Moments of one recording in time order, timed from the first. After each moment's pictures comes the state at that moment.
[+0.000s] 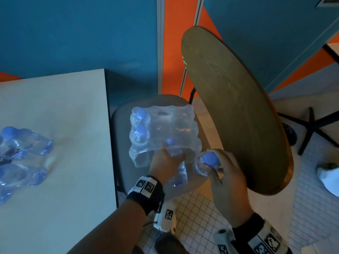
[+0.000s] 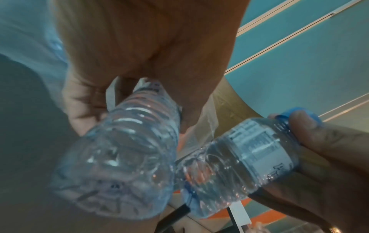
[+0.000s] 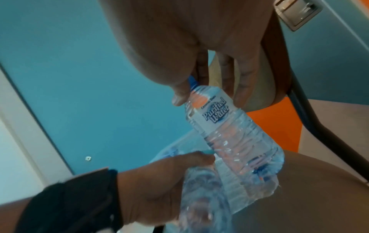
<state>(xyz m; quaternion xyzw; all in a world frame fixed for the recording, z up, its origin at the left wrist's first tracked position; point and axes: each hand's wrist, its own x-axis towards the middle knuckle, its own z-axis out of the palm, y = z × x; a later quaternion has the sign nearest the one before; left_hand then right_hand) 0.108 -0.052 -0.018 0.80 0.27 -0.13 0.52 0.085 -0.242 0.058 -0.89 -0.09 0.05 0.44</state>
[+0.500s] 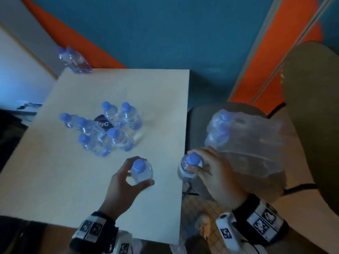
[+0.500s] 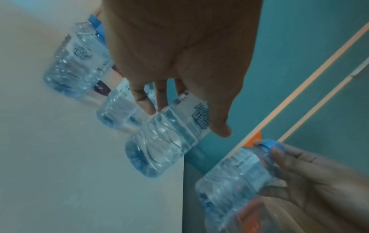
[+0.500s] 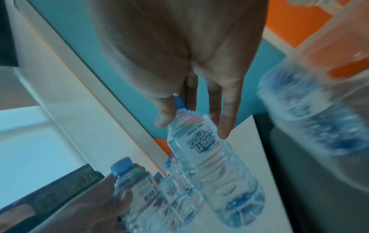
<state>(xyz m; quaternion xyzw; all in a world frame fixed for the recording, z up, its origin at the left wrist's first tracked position) -0.151 0.159 0.062 0.81 0.35 0.09 0.47 0.048 -0.042 0.058 -0.77 -0.37 0.20 0.47</state>
